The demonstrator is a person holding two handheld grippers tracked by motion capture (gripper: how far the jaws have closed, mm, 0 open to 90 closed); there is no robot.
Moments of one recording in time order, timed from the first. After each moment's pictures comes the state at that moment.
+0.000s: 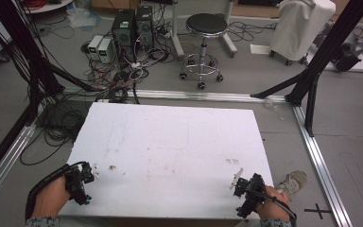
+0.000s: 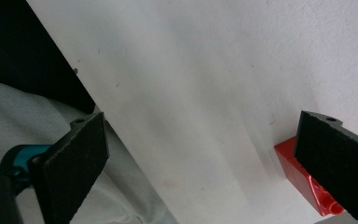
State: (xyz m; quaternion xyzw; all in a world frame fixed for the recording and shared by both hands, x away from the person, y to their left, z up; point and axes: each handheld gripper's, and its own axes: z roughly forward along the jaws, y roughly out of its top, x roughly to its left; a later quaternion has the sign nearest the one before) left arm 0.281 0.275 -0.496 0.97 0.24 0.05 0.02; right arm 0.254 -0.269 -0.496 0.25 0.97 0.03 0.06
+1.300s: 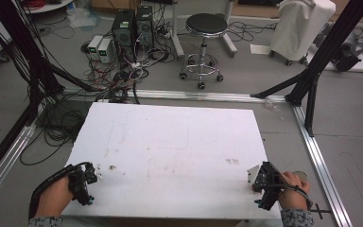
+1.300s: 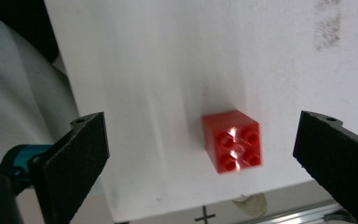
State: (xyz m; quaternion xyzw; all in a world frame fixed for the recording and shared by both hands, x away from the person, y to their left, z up) left arm 0.281 0.266 -0.498 0.97 0.23 0.05 0.03; right arm 0.274 -0.319 -0.470 0.09 0.99 0.04 0.09
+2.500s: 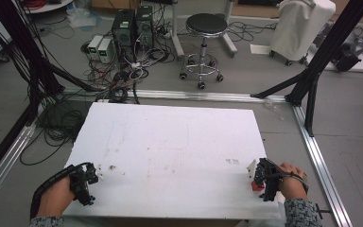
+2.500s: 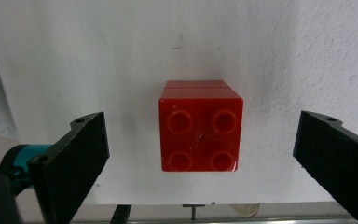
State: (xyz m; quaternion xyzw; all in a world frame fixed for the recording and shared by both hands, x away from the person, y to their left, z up) left arm 0.281 0.264 -0.500 0.97 0.23 0.05 0.03; right arm 0.320 -0.341 -0.513 0.02 1.00 0.00 0.03
